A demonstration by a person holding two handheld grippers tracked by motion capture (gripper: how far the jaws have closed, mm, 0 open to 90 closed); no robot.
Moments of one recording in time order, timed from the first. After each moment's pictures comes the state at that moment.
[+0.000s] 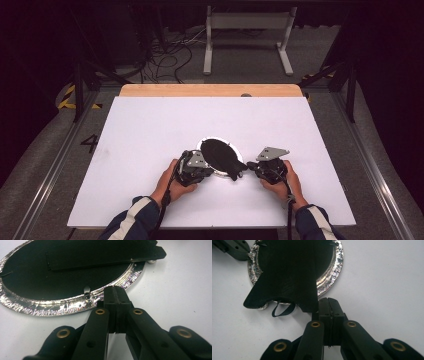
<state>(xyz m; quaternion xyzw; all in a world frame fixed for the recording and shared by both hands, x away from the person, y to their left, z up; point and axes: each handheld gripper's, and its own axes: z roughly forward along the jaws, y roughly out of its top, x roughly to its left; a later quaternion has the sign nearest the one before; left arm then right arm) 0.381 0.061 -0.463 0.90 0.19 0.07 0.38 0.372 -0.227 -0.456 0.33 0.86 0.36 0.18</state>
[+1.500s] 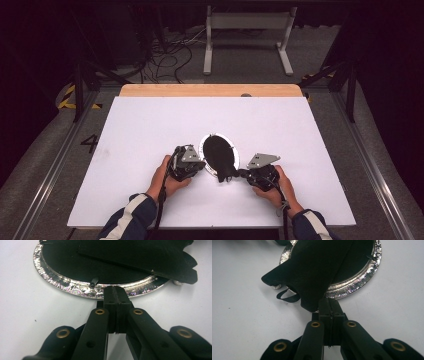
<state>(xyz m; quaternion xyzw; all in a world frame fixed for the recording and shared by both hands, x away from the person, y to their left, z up) 0.394 0.078 -0.462 0.89 0.22 0.12 0.37 0.354 -0.201 -0.456 0.30 0.87 0.36 0.16</state>
